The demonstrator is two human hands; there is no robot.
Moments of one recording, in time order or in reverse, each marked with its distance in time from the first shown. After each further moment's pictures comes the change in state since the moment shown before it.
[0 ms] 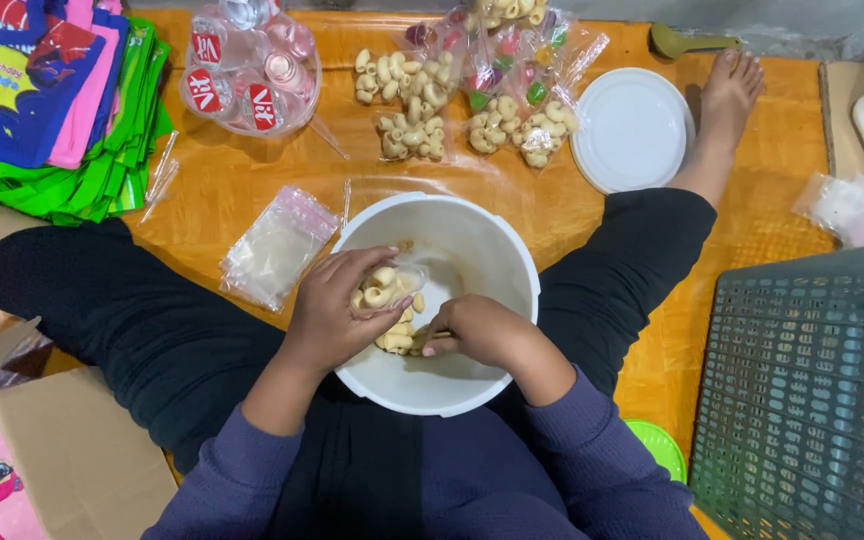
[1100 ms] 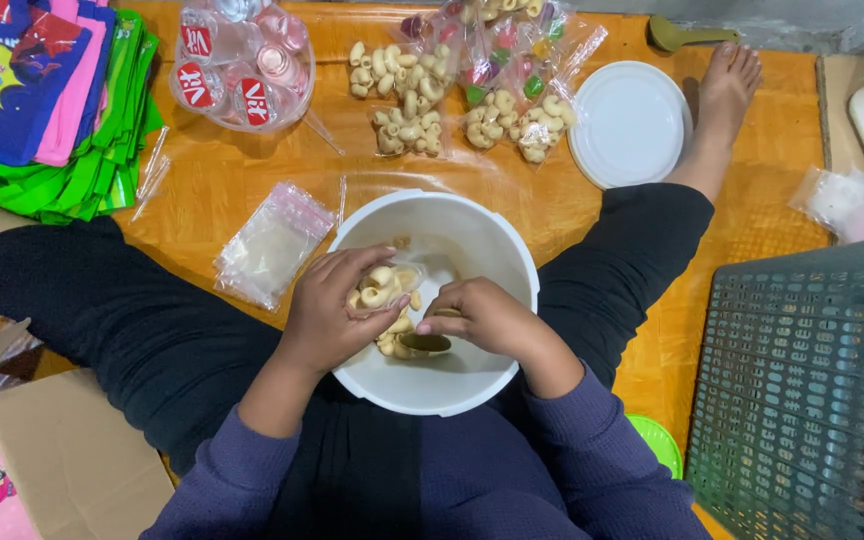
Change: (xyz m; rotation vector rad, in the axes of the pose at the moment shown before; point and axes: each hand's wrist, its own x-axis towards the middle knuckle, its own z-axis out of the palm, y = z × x) left_hand -0.002 -0.002 0.002 -0.012 0.006 -0.046; right_hand -0.010 -0.007 -0.023 0.246 0.122 -0.066
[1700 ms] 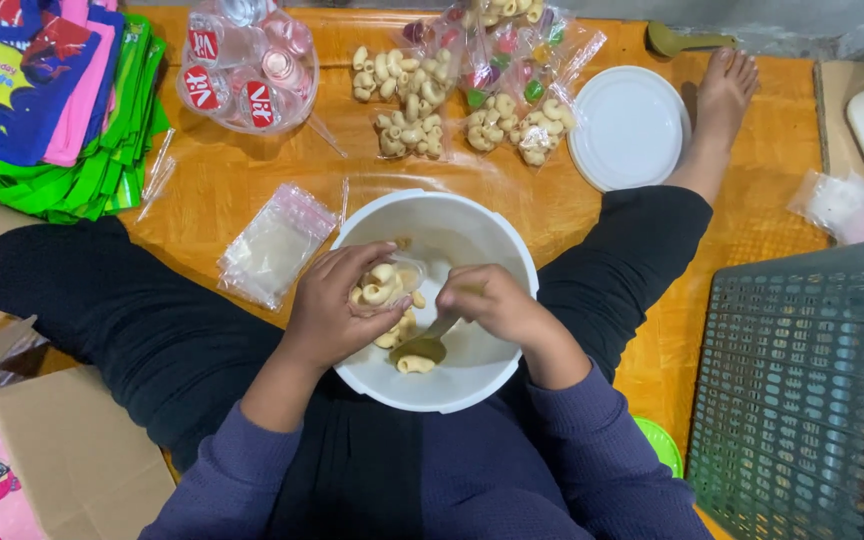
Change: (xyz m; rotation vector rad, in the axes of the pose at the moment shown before) left_hand -0.001 0.001 -0.001 -0.003 0.012 0.009; right_hand 0.005 0.043 0.002 0.418 0.166 -0.272
